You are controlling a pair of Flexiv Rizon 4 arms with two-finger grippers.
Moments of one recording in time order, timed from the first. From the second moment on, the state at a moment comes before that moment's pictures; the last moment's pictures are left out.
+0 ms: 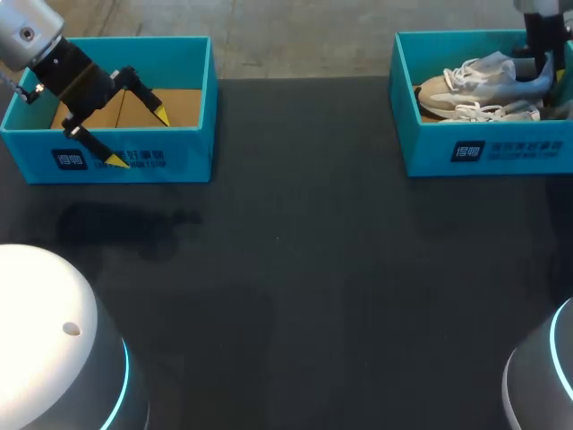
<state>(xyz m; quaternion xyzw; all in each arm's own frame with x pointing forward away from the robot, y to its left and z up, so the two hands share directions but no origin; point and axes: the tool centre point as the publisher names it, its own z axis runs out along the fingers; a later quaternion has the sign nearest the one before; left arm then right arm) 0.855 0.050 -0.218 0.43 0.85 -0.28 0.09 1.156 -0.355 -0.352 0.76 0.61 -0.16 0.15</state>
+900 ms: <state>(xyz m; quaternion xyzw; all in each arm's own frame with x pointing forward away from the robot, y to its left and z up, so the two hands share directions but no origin) 0.855 0.050 -0.218 0.43 0.85 -0.28 0.09 1.154 -0.321 -0.285 0.77 0.62 -0.11 0.11</state>
